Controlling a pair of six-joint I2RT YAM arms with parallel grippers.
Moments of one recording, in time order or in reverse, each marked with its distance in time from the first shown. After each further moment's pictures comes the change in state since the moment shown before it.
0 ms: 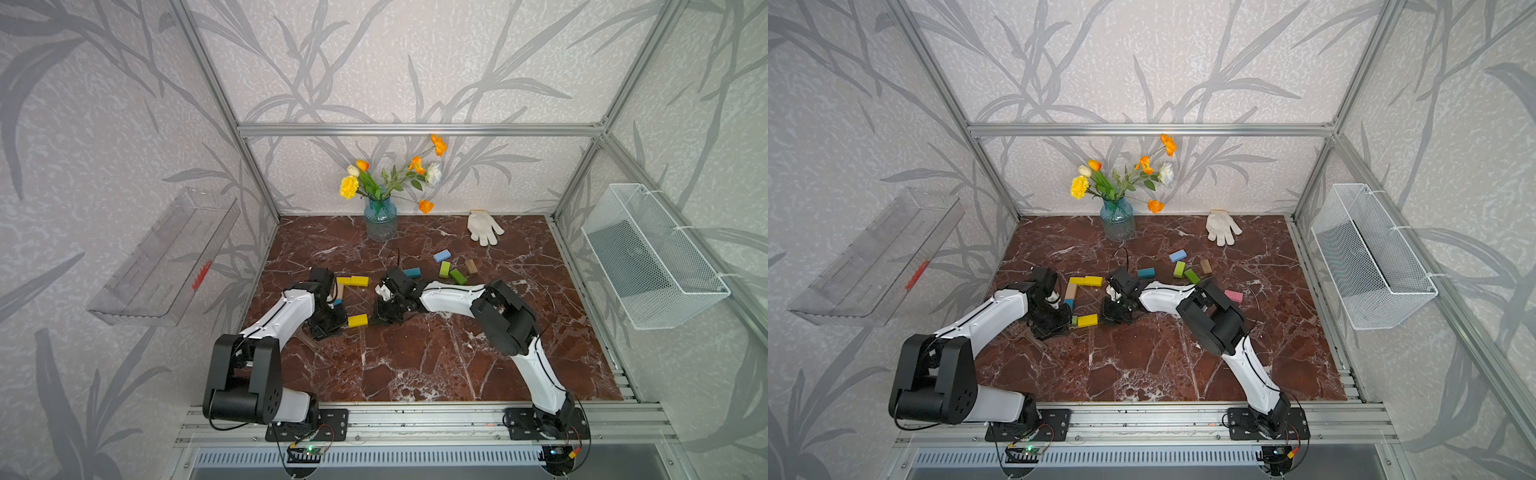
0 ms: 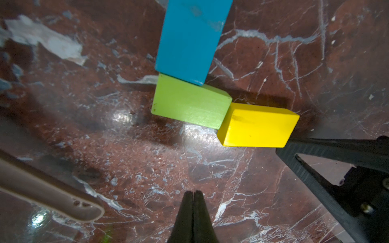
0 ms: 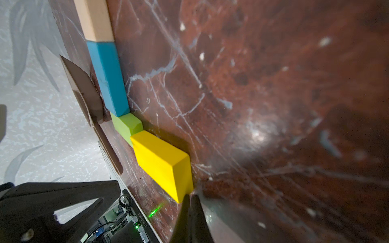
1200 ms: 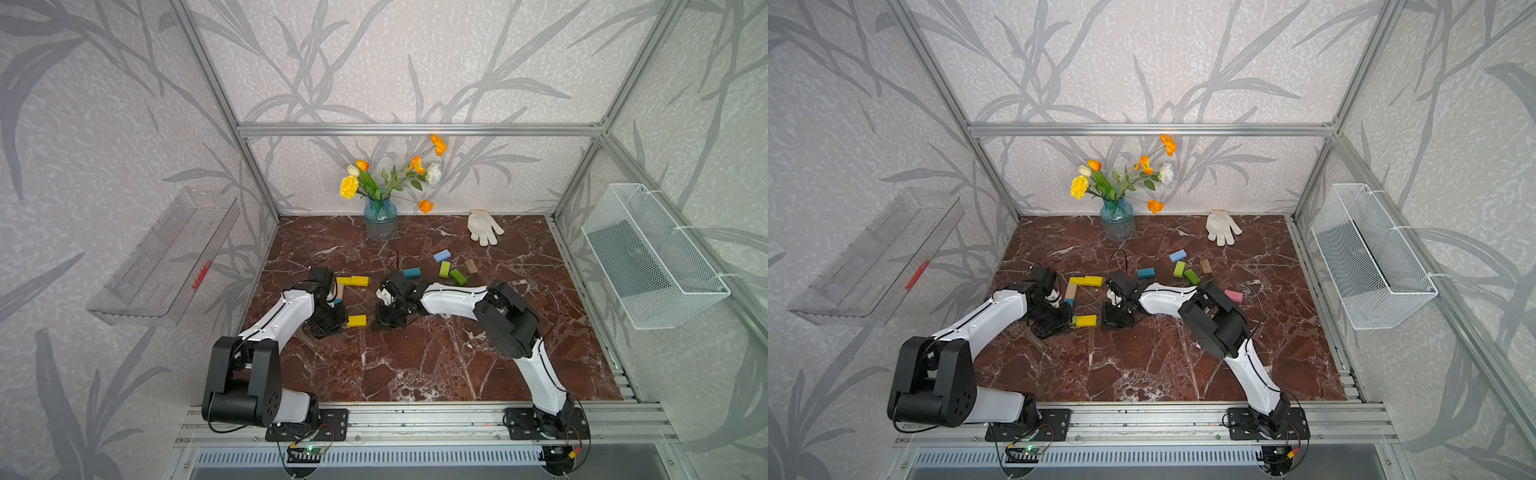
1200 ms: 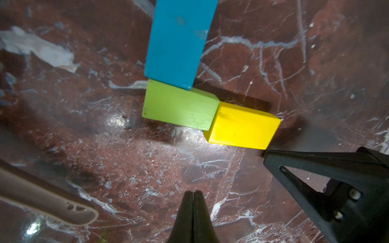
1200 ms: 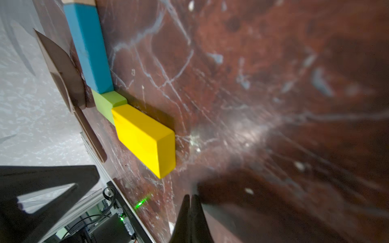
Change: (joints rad) left arm 0.000 -0.028 0.000 0.027 0.029 0.010; right arm 0.003 -0.061 -0.043 -0.098 0.040 -0.094
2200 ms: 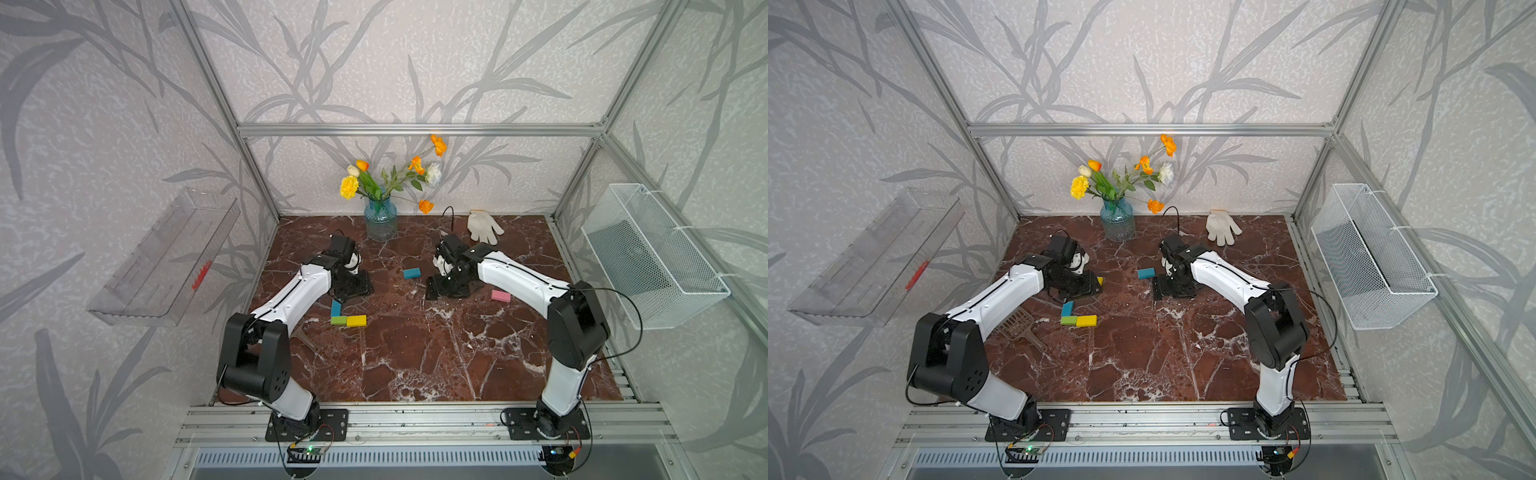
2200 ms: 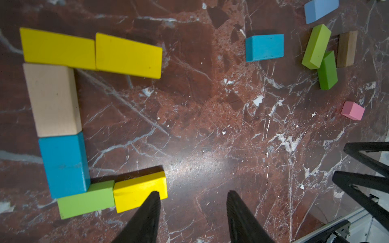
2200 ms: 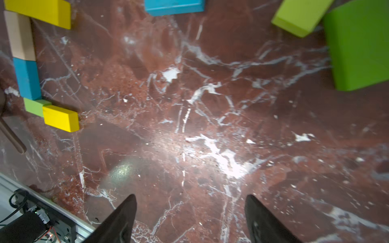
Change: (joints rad) left arm -0.172 0.183 0.340 0.084 0.044 0.105; right arm -0.320 -0.357 -0.032 -0.581 0.326 -0.454
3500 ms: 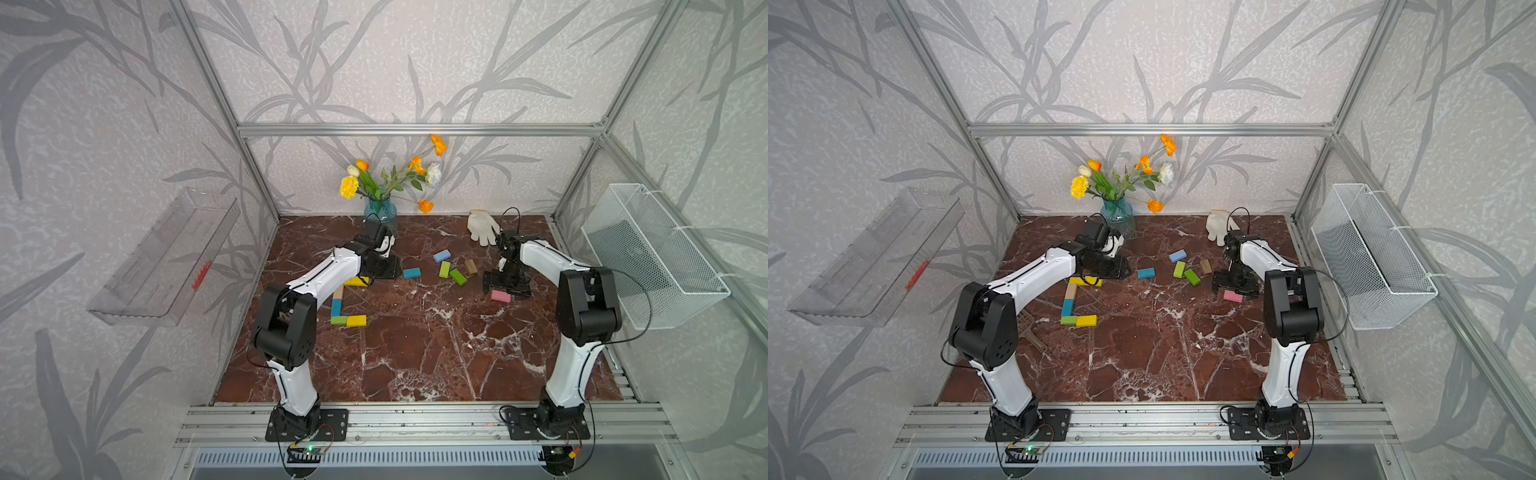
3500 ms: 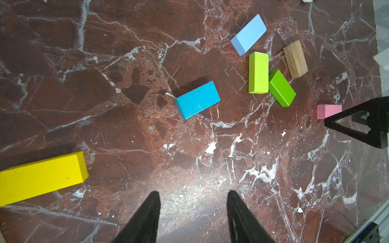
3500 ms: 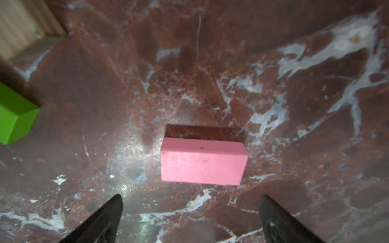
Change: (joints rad) left arm -0.143 0.237 0.231 0.141 -0.015 0.087; right arm -0.436 0.130 -0.039 -0.112 0.177 -0.101
